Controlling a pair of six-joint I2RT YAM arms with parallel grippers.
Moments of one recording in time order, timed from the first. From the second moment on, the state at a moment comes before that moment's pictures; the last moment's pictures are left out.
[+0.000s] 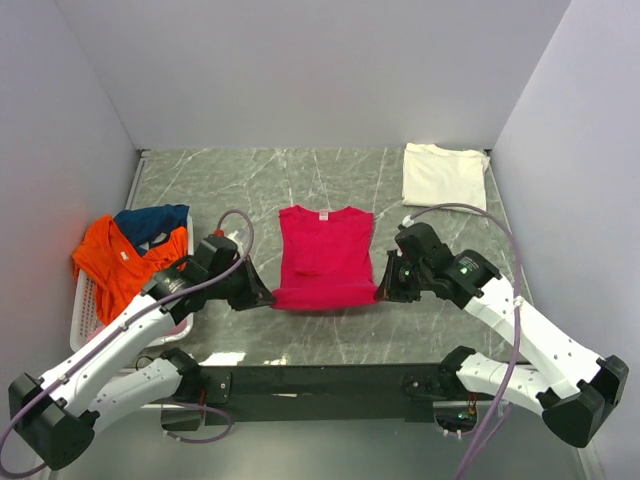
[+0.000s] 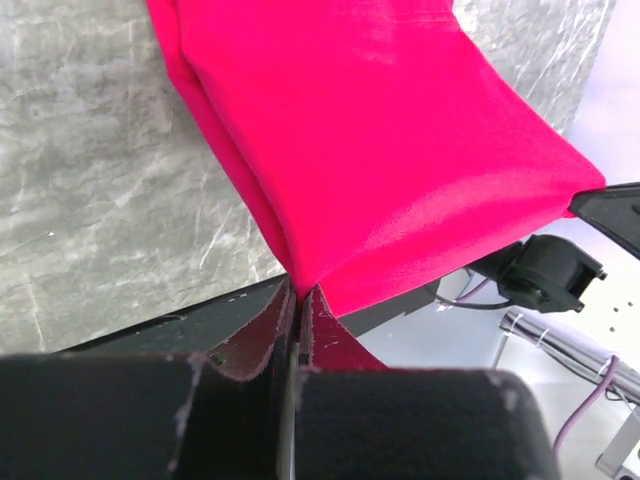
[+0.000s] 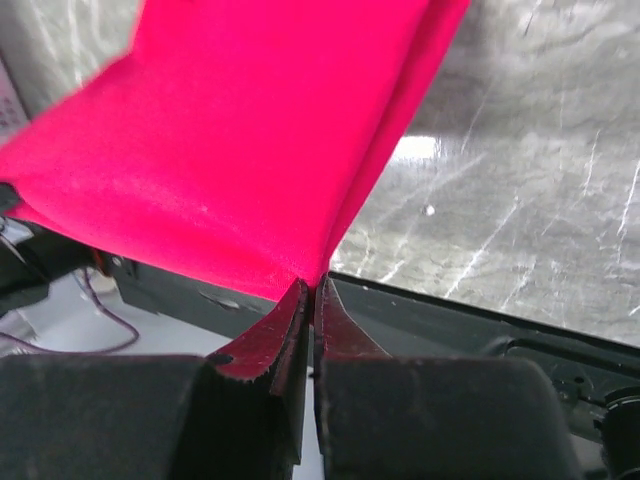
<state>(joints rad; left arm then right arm) -0.62 0.88 0.77 -0.71 0.23 -0.94 0.67 0.99 0.96 -0.96 -0.07 0.78</state>
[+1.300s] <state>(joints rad) -0.41 1.61 1.21 -0.48 0.21 -0.82 0.39 1.72 1.56 -0.87 0.01 0.51</state>
